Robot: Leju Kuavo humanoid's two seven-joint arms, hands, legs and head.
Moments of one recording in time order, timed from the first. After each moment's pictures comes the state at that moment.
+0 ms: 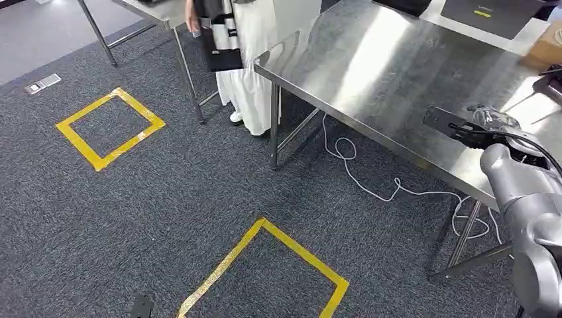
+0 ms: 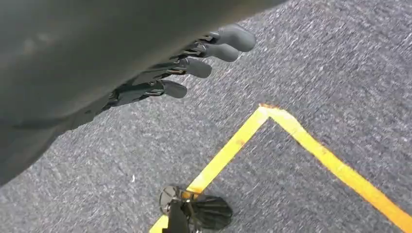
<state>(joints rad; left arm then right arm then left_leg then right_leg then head) -0.10 -0.17 0.58 -0.20 -0.49 0.34 -0.43 -1.10 -0.33 0.25 -0.34 1.29 0.04 0.06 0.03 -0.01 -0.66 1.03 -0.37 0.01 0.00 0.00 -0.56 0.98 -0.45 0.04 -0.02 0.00</state>
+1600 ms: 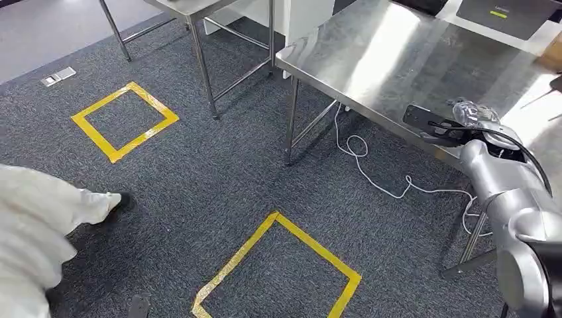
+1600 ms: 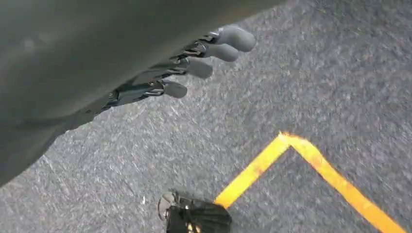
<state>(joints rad) -0.09 -0.16 0.60 -0.20 -0.49 0.35 -0.43 -1.11 -0.26 0.26 -0.35 1.35 0.04 0.07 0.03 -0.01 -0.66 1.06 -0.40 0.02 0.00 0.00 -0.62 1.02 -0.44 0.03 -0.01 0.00</state>
